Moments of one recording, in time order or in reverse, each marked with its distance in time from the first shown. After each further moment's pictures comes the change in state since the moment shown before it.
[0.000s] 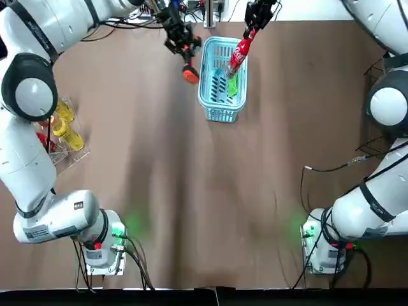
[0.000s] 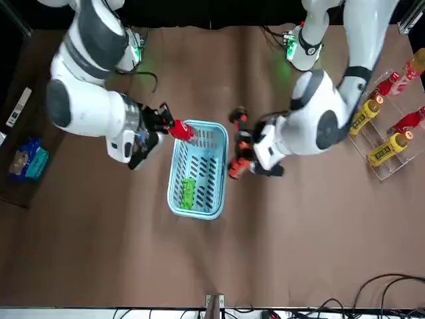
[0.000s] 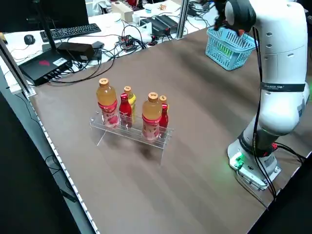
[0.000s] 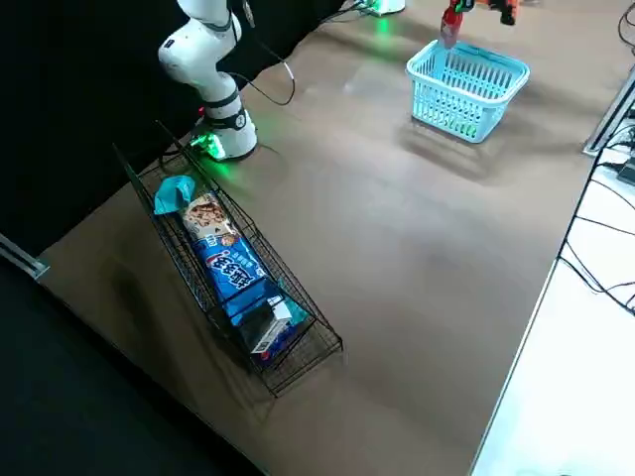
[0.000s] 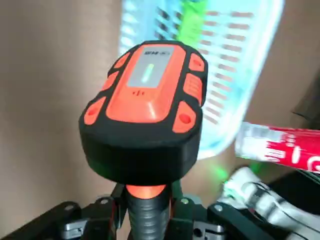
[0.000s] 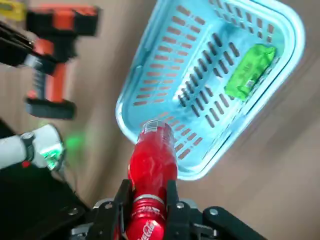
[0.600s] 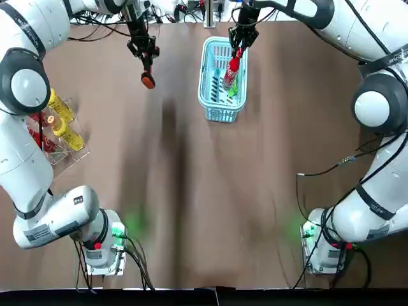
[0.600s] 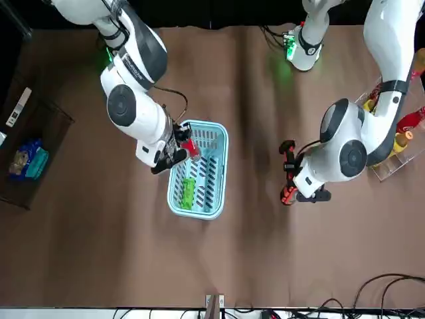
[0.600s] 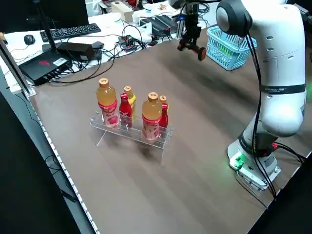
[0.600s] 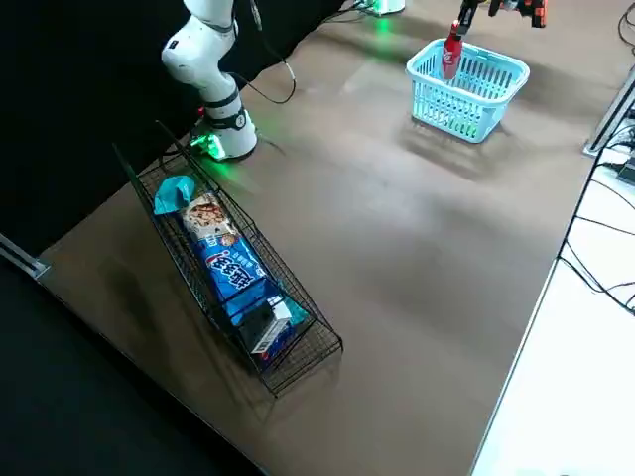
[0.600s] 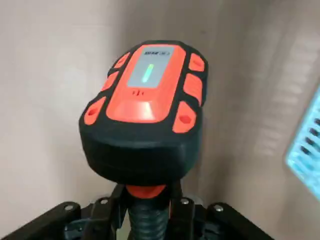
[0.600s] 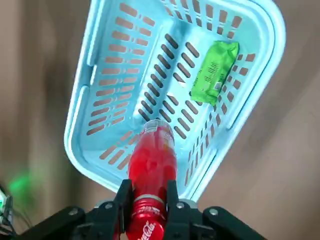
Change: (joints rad) left arm 0.127 0.022 0.103 -0.063 0.426 -0.087 0.019; right arm 0.139 0.095 0.000 -0.019 -0.269 0.136 0.298
